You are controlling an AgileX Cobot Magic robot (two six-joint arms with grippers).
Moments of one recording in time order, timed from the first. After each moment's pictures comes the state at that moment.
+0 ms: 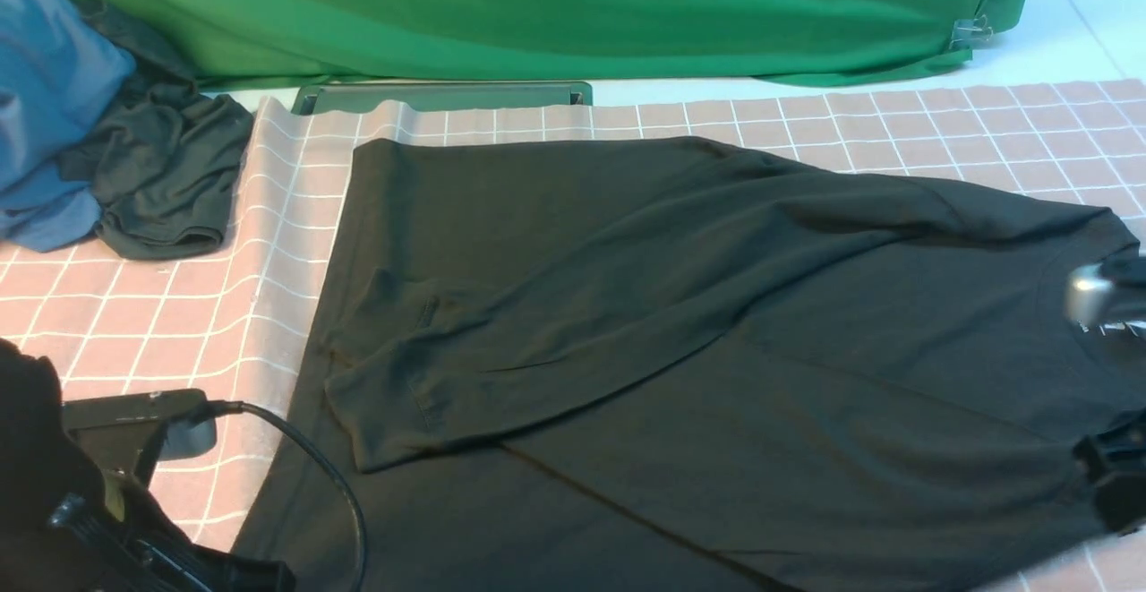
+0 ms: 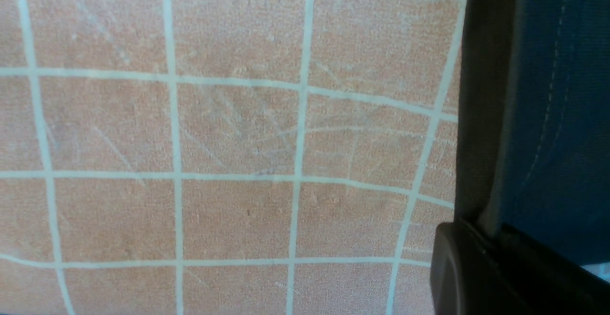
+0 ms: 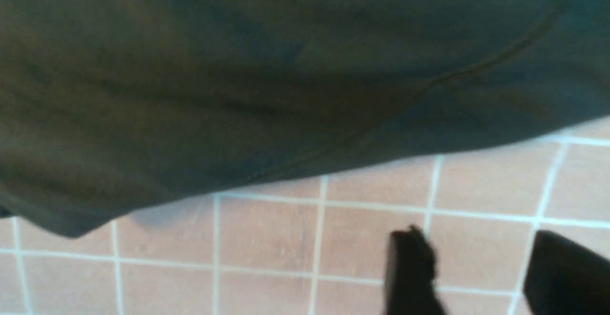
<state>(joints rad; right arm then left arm) 0.04 1.37 -0.79 0.06 0.99 -0.06 -0.28 1.13 -0.61 -0.03 1.09 -0.35</state>
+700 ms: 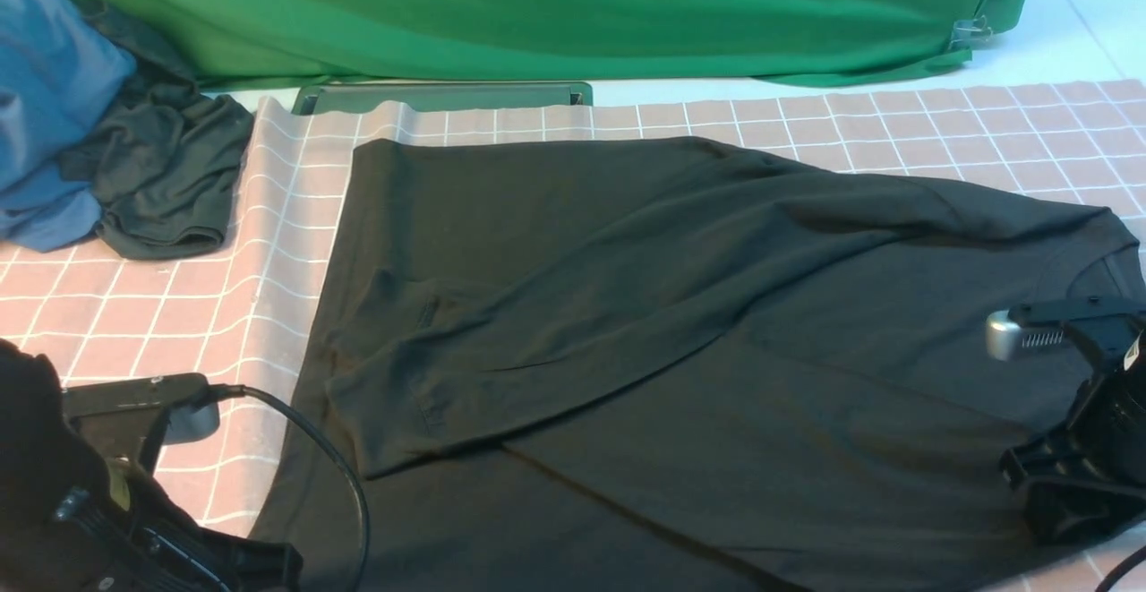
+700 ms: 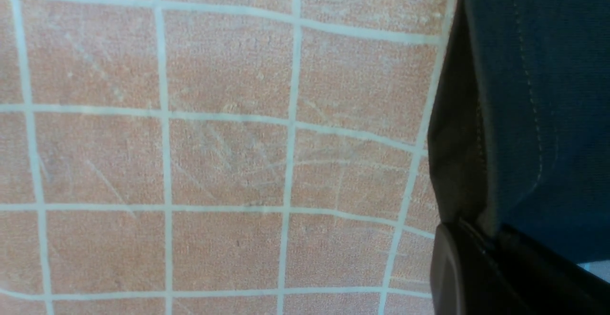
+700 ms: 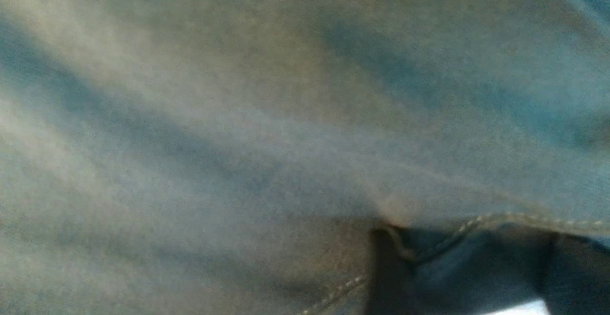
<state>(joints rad) 0.04 1.65 -0.80 0.05 0.82 -0.08 -0.28 1.13 -0.61 -0.03 1.04 -0.35</state>
